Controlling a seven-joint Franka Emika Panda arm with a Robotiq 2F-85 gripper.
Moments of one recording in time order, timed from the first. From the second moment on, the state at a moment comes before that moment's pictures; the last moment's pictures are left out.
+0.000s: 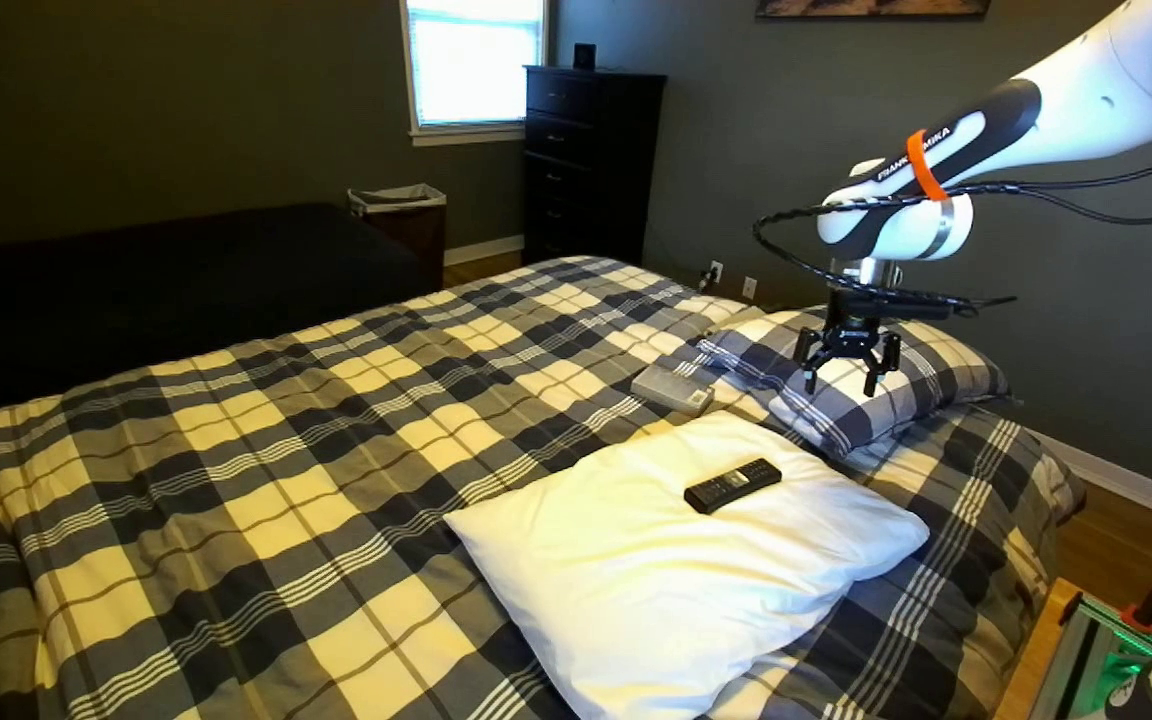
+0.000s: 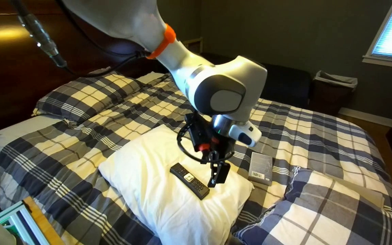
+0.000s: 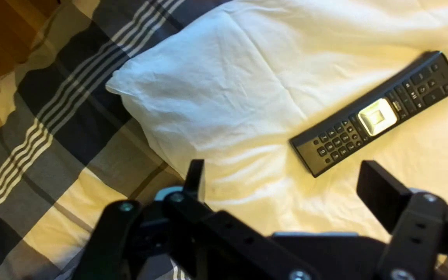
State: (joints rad) arm -0.28 0.20 -0.19 -2.18 0.07 2.14 0.20
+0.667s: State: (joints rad) arm -0.19 0.20 -0.17 -2.41 0.24 2.47 0.39
